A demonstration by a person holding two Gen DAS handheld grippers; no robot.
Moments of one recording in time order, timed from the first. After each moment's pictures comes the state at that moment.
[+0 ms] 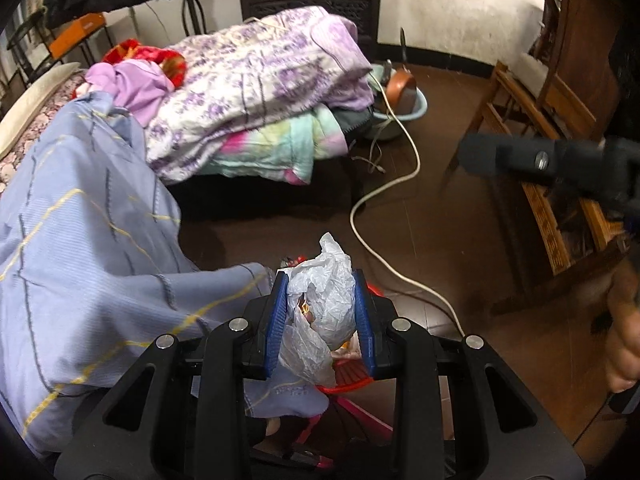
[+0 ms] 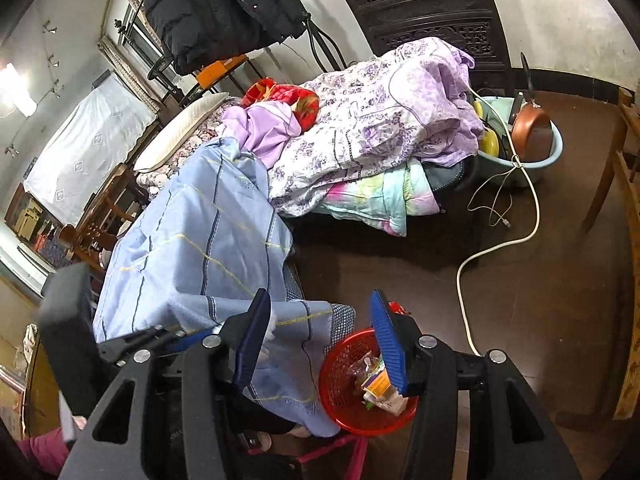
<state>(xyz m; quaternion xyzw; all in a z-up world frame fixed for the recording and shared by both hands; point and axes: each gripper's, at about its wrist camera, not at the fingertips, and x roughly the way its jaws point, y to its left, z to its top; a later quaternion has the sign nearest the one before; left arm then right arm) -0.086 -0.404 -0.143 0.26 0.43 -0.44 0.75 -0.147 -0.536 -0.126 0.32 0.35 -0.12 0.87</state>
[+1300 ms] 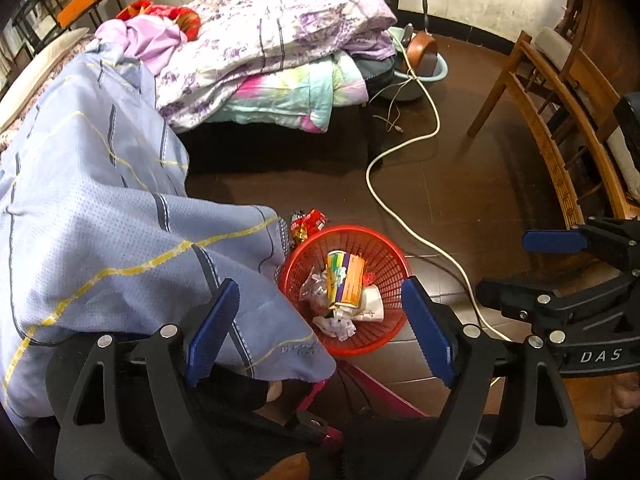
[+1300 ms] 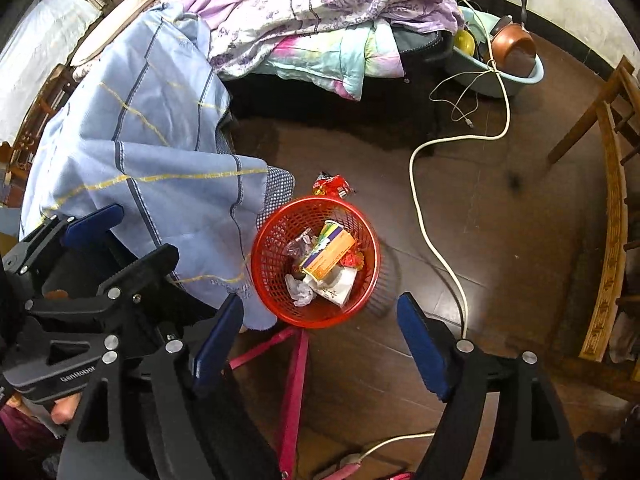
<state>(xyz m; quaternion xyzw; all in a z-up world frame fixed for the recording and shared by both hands) -0.088 -0.381 -0.177 0.27 0.48 -0.39 0.74 -0.149 -0.494 -0.205 0.26 0.57 -0.15 0.77</state>
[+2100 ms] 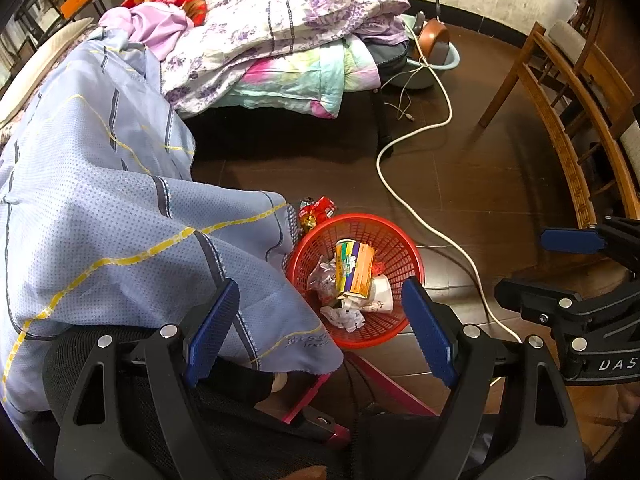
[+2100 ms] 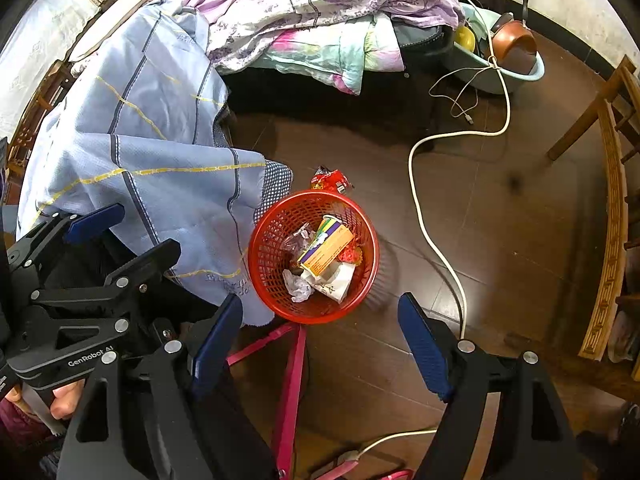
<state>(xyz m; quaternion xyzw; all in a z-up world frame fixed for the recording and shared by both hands) -0.083 -0.381 -0.187 0.28 0.50 -0.37 0.73 -0.148 -0.492 -0.210 0.26 0.57 -0.15 0.76</state>
